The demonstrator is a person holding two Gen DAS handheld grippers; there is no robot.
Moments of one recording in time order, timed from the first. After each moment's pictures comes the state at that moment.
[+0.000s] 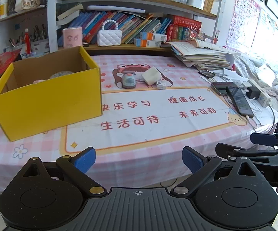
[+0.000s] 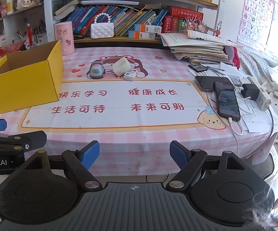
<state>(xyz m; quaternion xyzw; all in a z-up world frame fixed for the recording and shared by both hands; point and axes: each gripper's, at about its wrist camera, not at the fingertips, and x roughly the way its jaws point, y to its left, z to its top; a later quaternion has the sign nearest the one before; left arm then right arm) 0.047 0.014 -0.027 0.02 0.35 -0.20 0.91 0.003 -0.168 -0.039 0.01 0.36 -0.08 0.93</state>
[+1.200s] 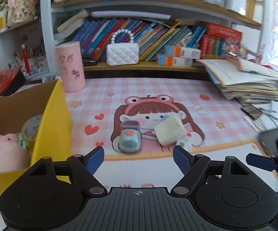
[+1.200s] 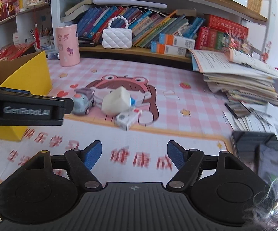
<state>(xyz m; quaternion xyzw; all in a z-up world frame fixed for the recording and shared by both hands) 0.236 -0.106 -0.034 0.02 0.33 -0.08 0.94 0.209 -0.258 -0.067 -0.04 0.33 0.05 0.94</state>
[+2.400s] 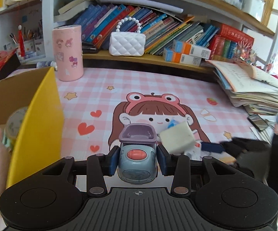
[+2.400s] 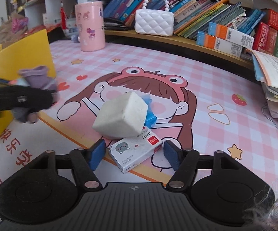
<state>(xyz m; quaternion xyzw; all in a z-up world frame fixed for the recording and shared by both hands) 0.268 -0.090 -0.043 -0.03 0.36 -0.09 0.93 0.327 -0.269 -0.119 -0.07 0.35 0.20 0.91</state>
